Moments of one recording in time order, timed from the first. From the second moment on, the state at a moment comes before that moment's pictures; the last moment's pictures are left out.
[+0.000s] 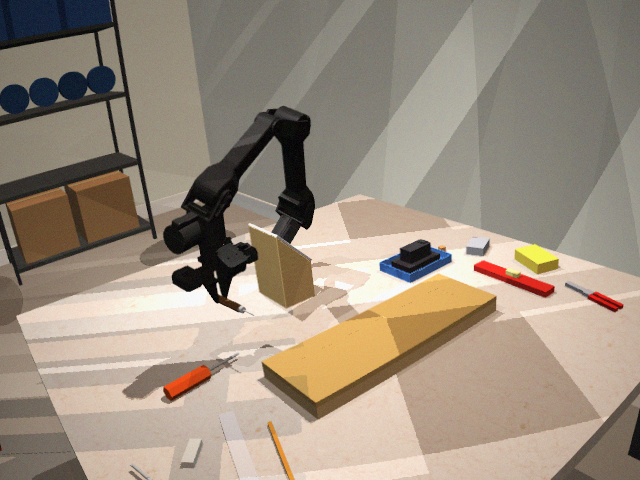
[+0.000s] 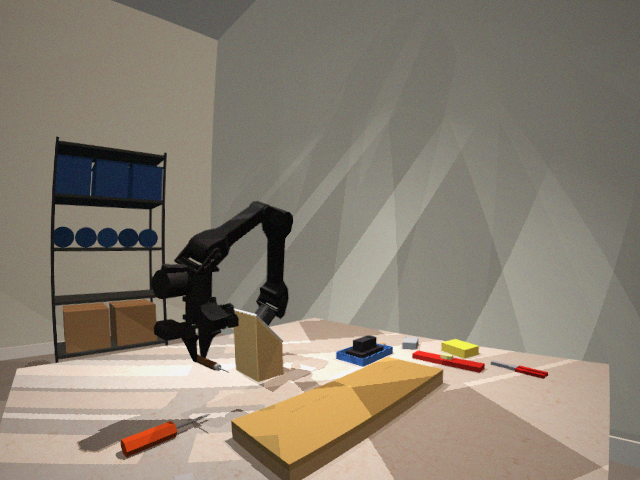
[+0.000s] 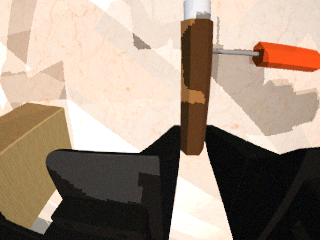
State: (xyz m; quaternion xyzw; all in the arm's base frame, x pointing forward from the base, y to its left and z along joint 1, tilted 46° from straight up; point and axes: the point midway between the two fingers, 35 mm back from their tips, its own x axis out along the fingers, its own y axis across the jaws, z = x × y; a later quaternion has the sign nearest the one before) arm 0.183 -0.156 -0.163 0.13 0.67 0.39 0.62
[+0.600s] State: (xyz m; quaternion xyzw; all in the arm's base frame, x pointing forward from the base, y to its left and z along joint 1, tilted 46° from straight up) arm 0.214 -0.179 -0.162 -0.27 0.68 0.43 0.53
